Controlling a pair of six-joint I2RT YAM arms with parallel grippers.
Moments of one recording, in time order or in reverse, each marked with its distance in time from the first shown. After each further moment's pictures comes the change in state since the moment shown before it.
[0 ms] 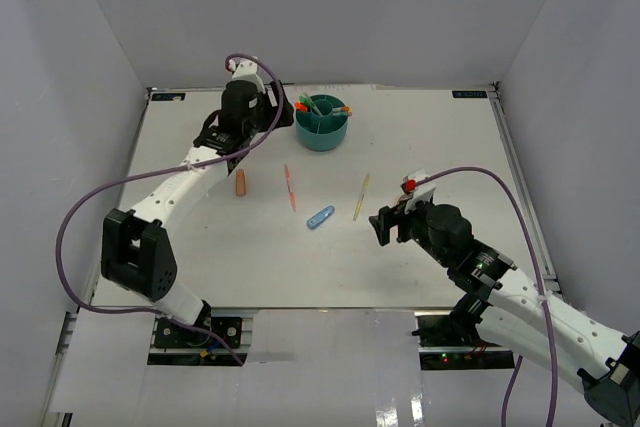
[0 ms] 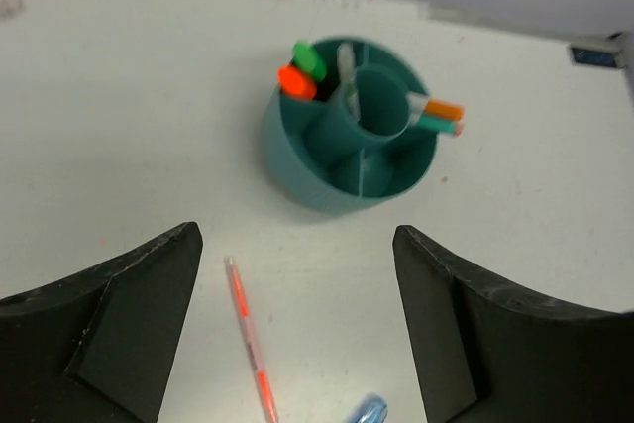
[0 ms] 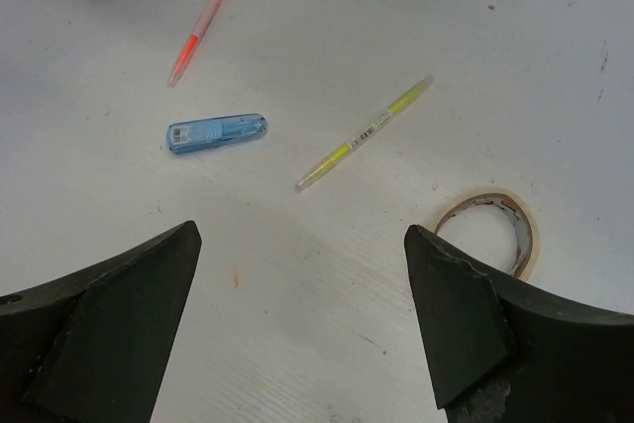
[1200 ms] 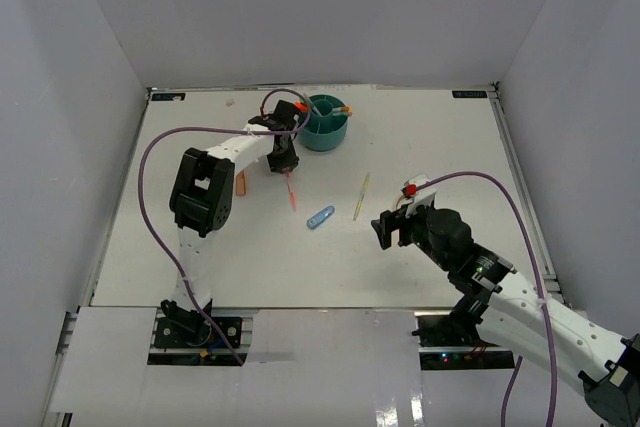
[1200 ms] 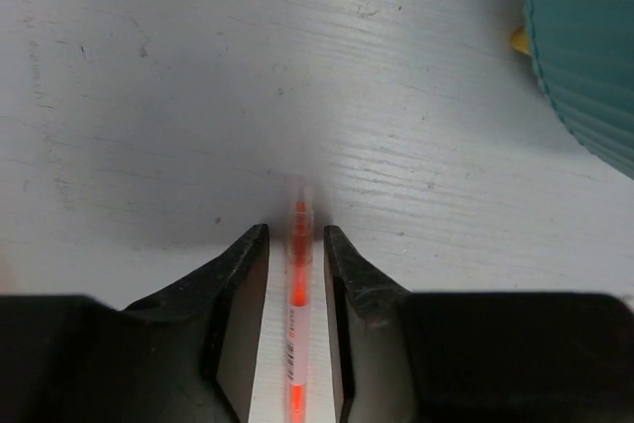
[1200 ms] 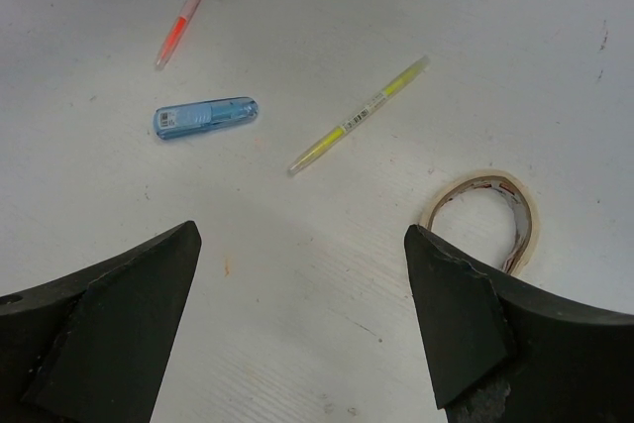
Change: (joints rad) left arm -0.027 0.621 0.356 -0.576 -0.067 -0.259; right arm 0.000 -0.027 -0.045 0.003 0.009 0.002
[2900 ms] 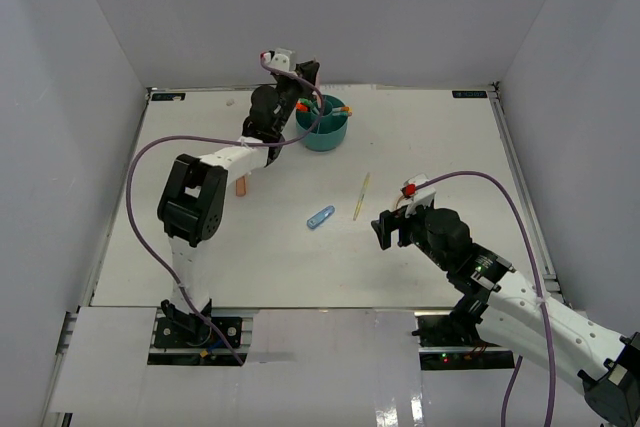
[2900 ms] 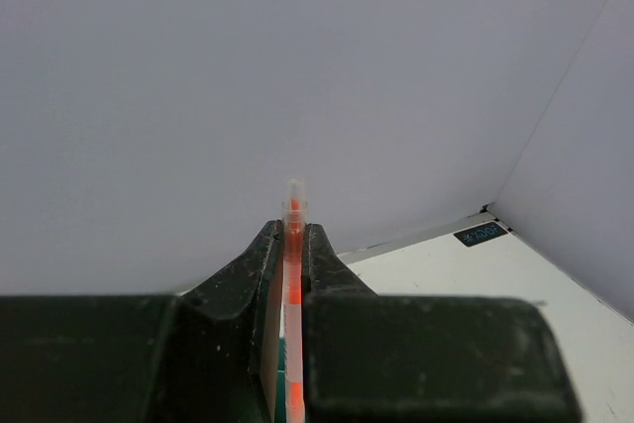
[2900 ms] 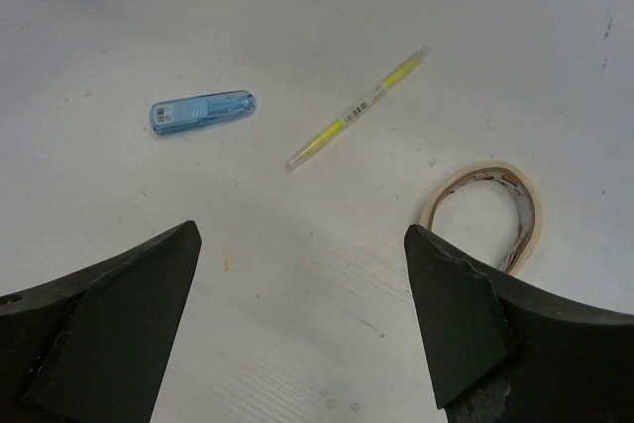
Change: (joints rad) left arm -0.005 -0.143 -0.233 1.558 0.241 0.446; right arm 0.000 0.012 0.000 -0.005 0.007 0.011
